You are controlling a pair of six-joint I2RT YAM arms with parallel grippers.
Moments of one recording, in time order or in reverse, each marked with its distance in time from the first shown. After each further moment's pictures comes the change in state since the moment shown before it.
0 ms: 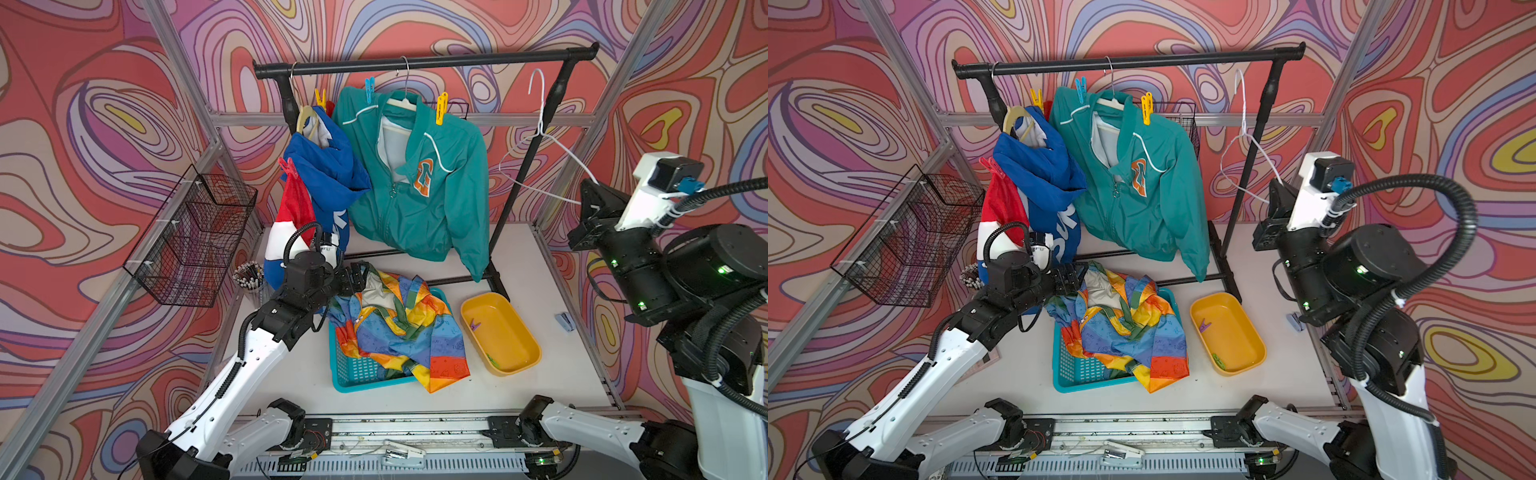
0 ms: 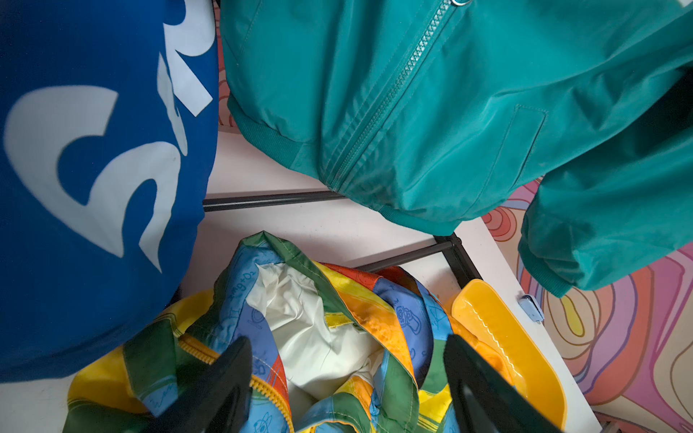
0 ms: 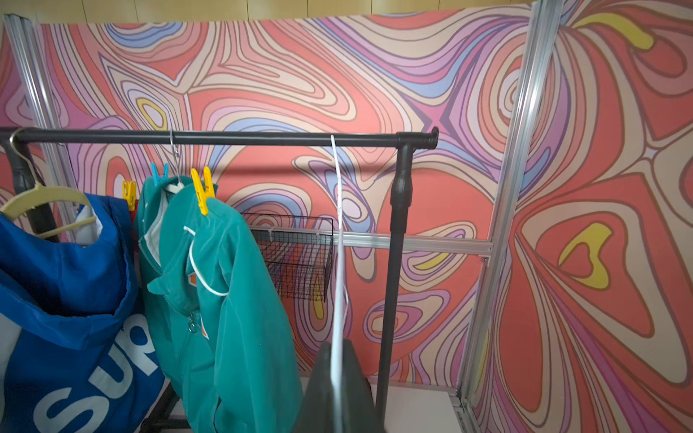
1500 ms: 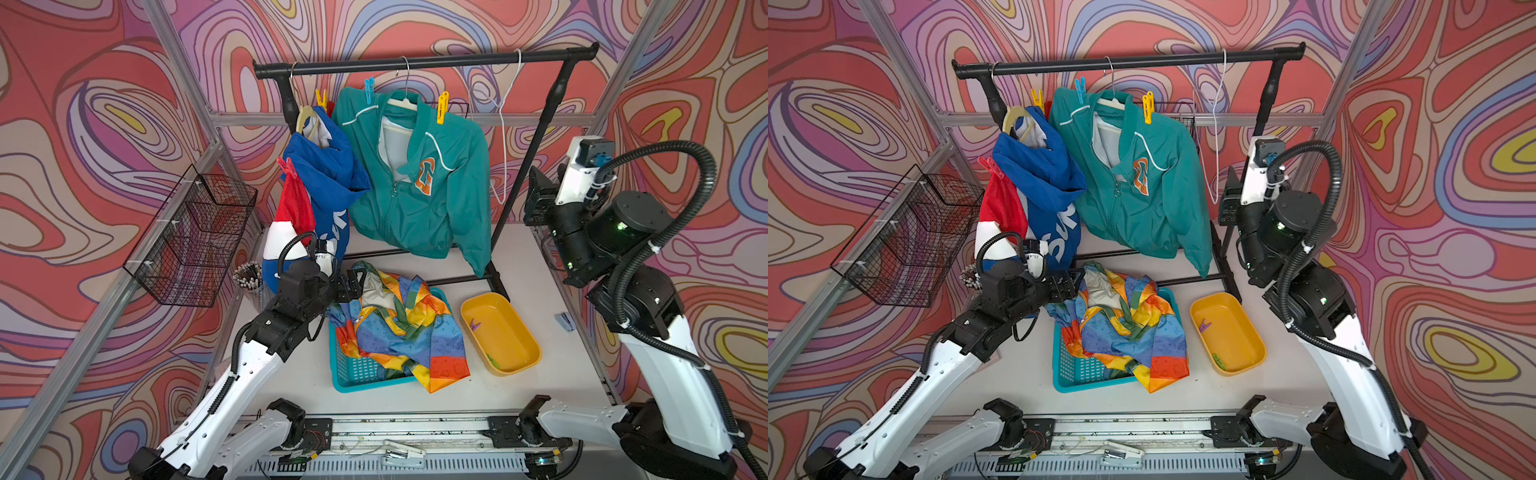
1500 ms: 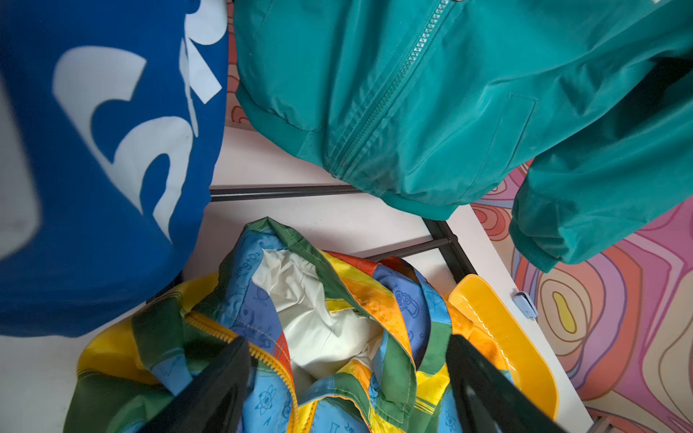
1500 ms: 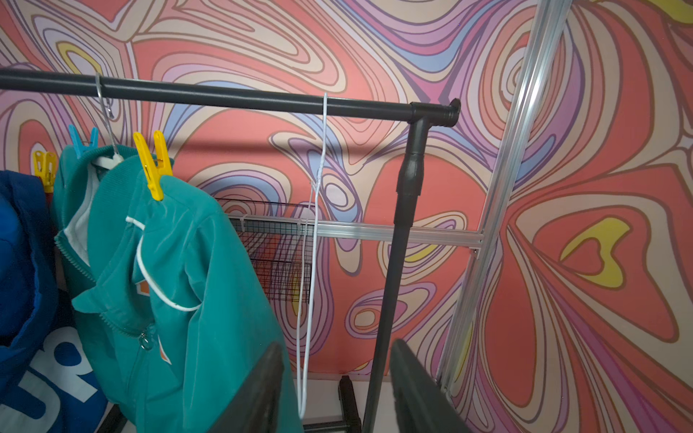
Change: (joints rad) left arm 0.000 -0.086 -0.074 -0.008 -0.016 -0.018; right arm -0.034 0.134 -0.057 0.093 0.075 -0.014
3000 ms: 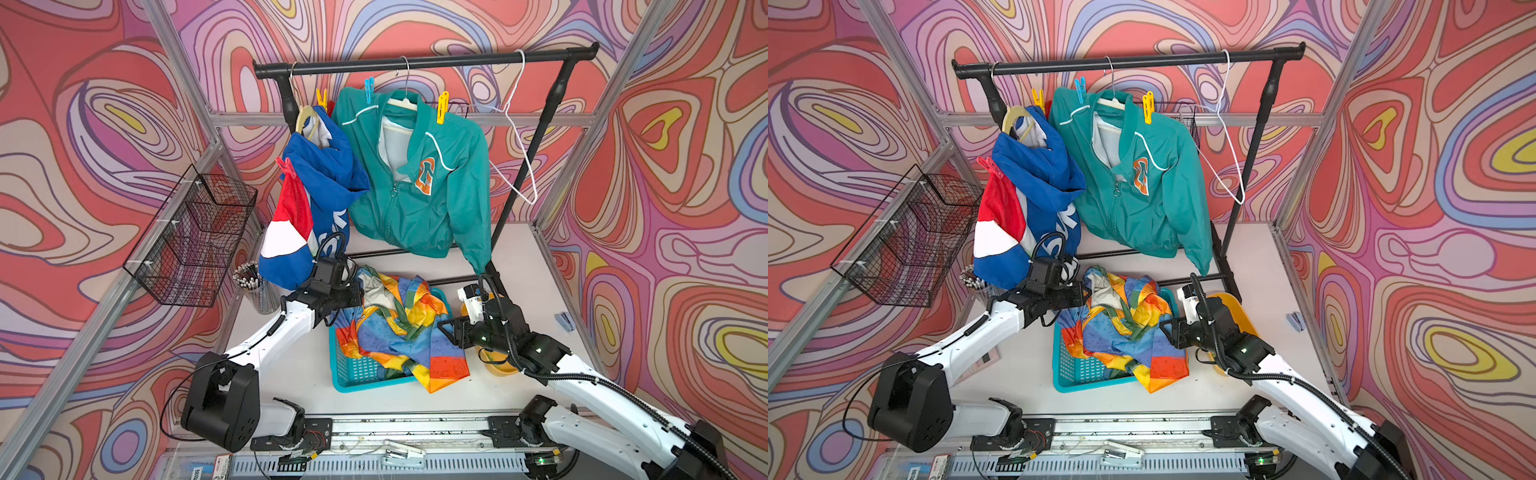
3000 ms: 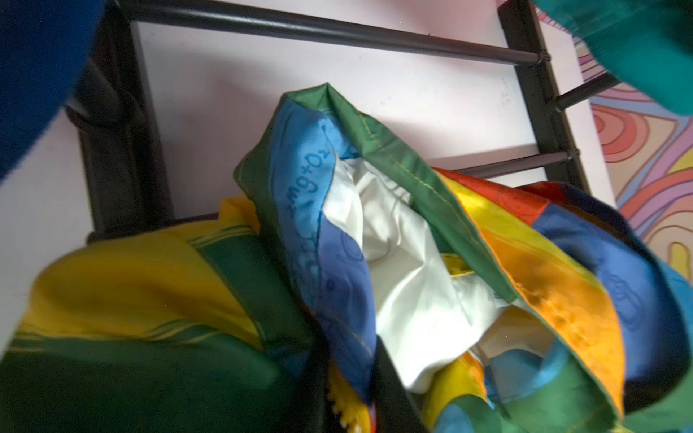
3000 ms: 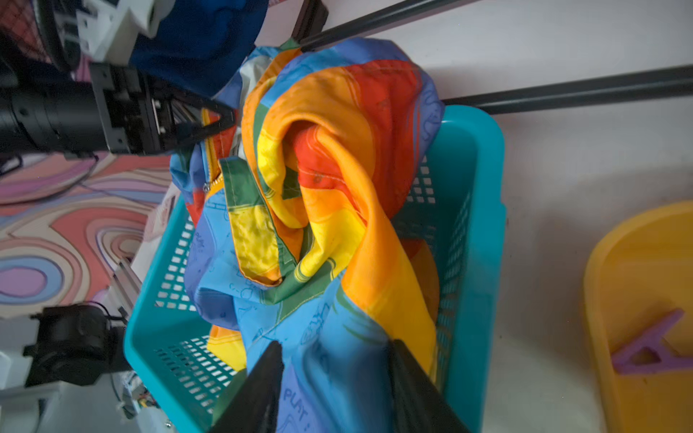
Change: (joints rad) left arm 0.072 0.413 -0.051 0.072 0.180 0.016; right arm 0.004 -0.255 -1.248 0.236 -0.840 0.679
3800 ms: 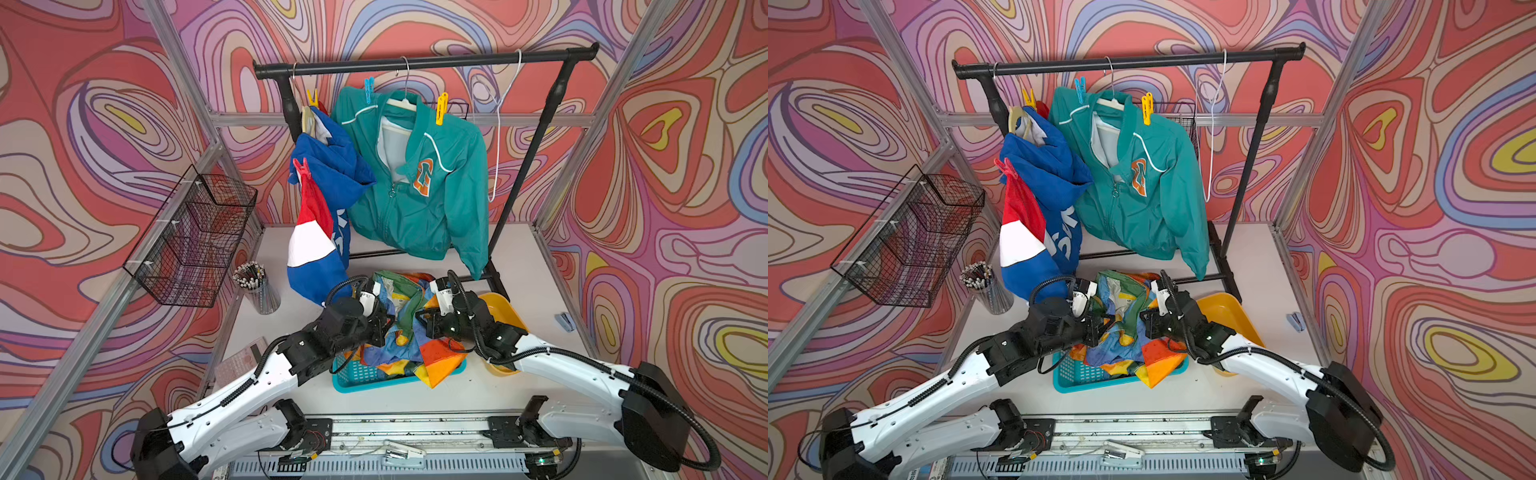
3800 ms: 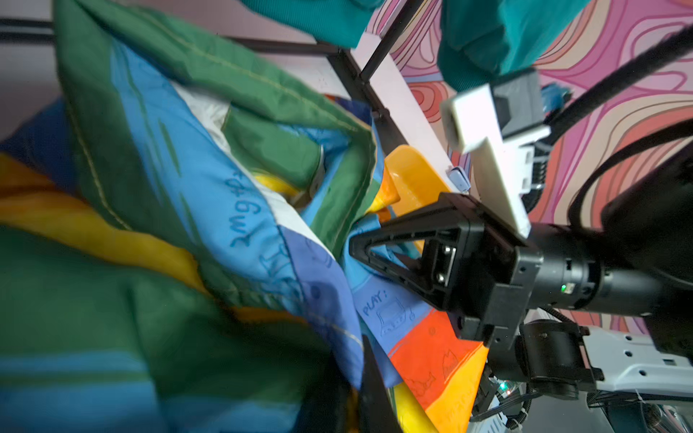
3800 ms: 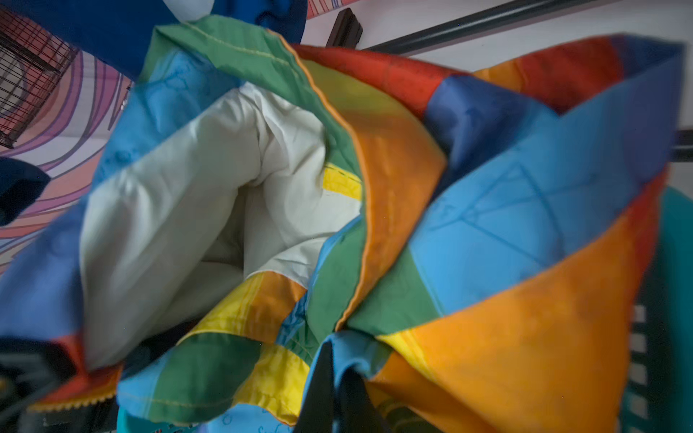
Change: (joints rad) left arm -0.508 -0.418 -0.186 0.037 -0.208 -0.189; right arm 0.155 0.330 0.082 0.337 0.129 0.059
